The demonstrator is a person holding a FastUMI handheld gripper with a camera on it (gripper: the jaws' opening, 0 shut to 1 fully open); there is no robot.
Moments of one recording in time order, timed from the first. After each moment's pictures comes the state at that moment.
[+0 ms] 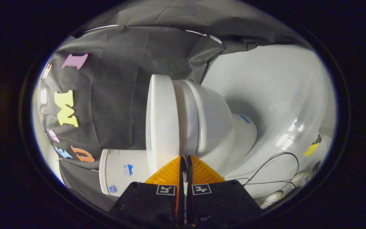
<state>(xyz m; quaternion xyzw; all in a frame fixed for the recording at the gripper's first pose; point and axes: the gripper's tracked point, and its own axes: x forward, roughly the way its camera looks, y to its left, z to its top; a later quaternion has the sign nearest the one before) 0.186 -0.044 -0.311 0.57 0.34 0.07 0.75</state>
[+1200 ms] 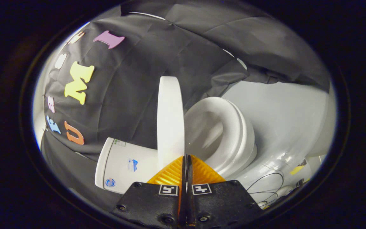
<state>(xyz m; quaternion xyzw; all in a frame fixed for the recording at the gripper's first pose) 0.174 -0.003 -0.195 0.44 0.30 0.07 0.84</state>
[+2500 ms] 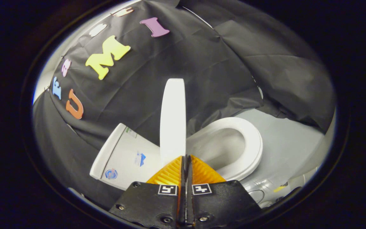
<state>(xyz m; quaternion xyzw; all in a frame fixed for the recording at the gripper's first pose) 0.162 0.068 -0.108 0.30 0.25 0.08 0.92</state>
